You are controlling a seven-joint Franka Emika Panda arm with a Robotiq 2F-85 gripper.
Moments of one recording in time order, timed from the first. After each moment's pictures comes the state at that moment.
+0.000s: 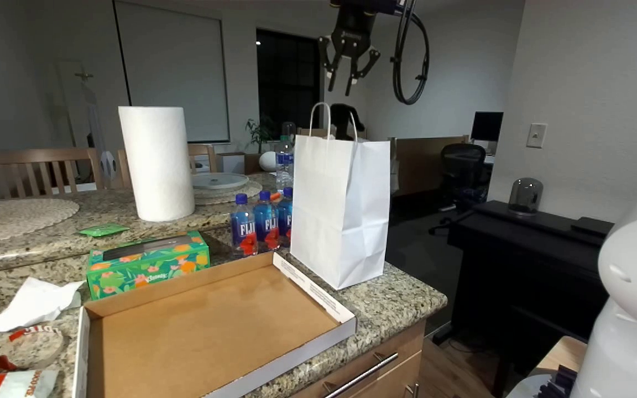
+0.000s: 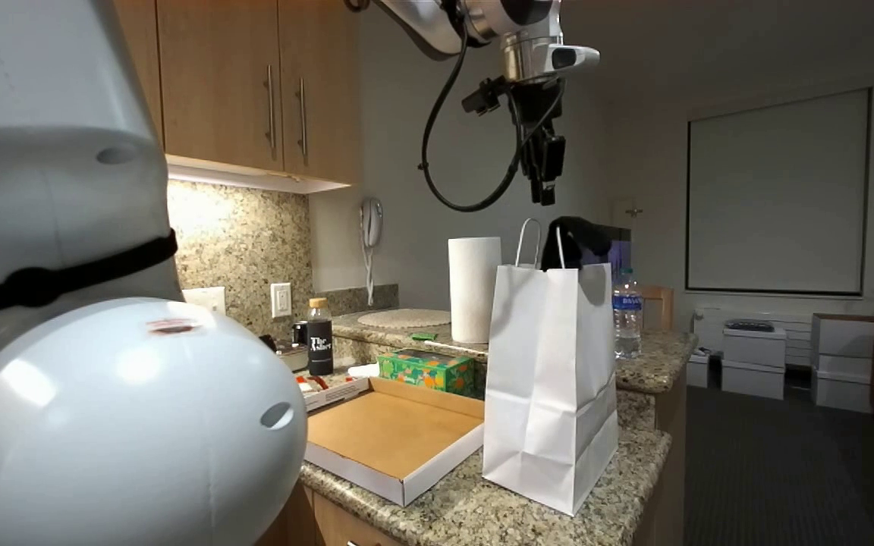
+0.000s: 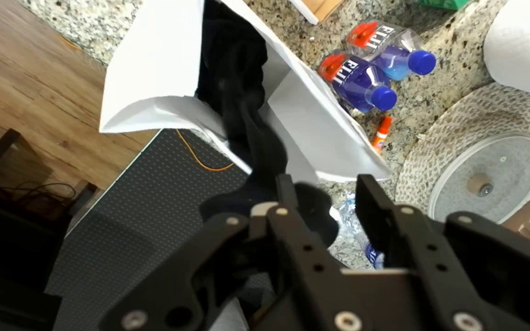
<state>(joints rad) -0.09 -0.25 0.03 -1.85 0.06 1.89 0.78</state>
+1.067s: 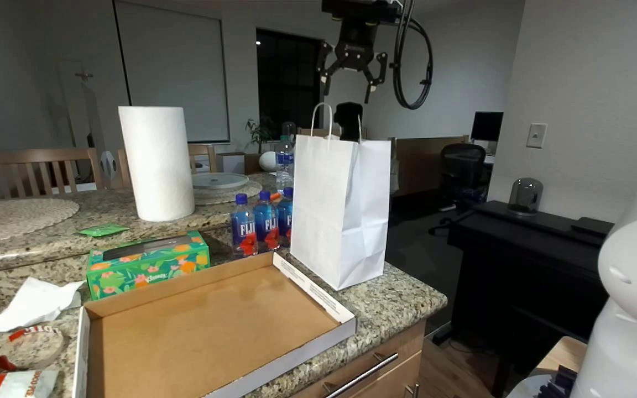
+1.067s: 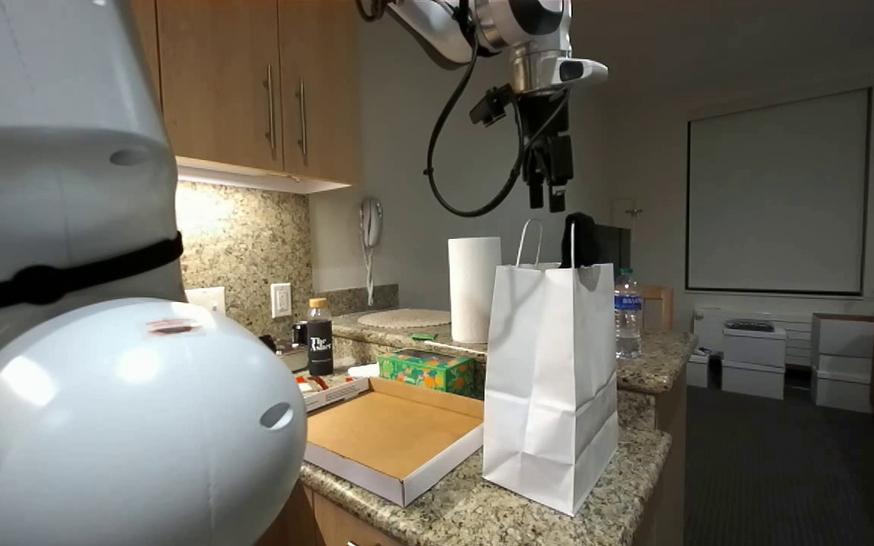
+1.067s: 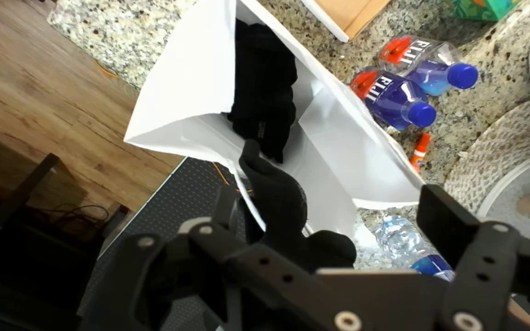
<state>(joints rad) -0.09 -0.21 0.01 -1.83 0.05 1.82 0.80</state>
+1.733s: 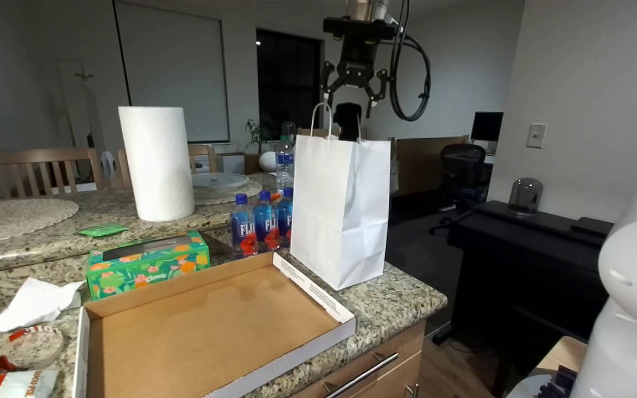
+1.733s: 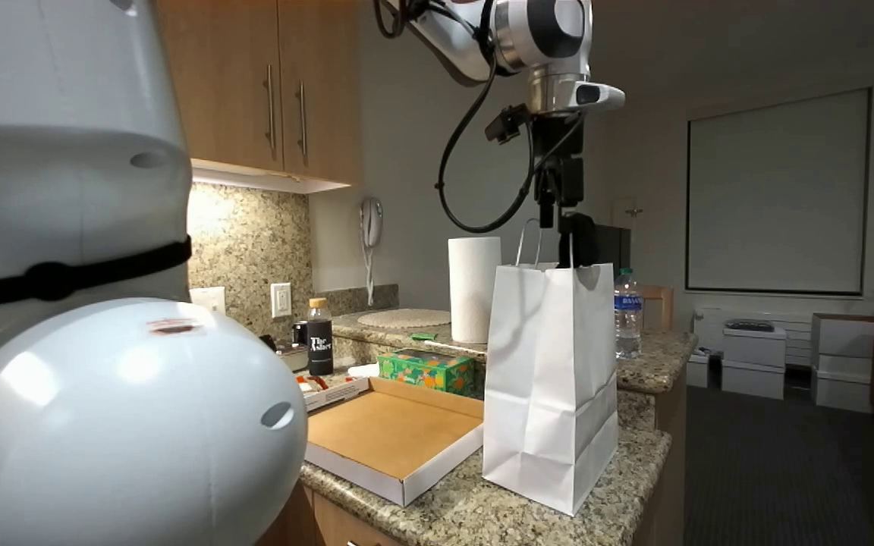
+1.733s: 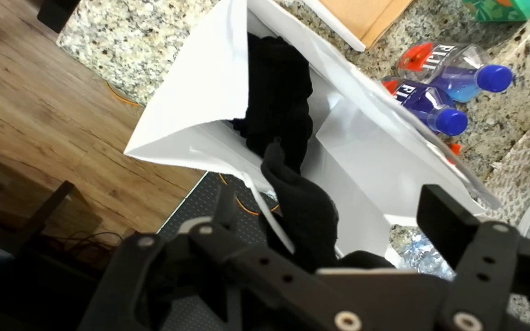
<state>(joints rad) -0.08 -0.15 -0.02 -1.83 0.08 1.81 0.80</state>
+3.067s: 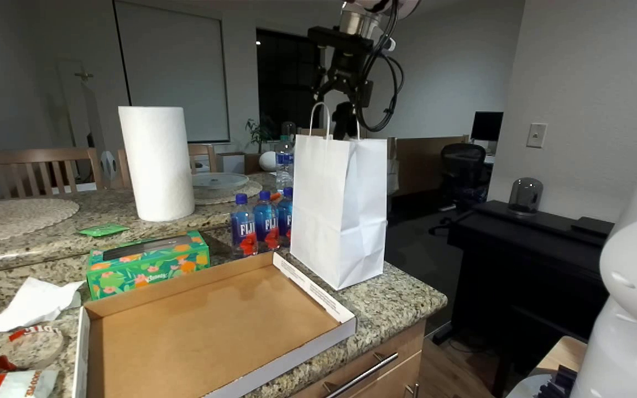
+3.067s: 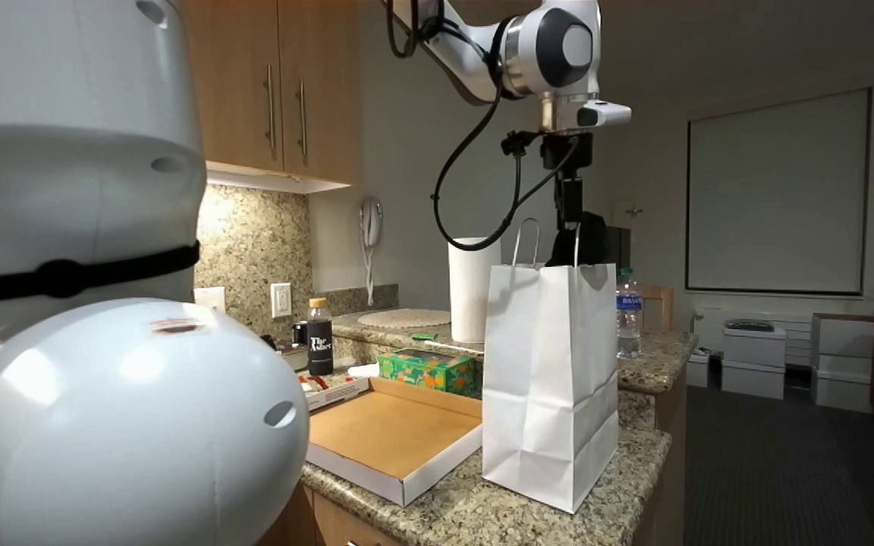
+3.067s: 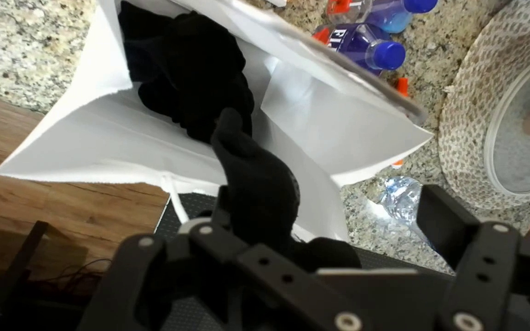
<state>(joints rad) -0.08 -0.09 -0.03 -1.84 0.14 2.01 1.00</state>
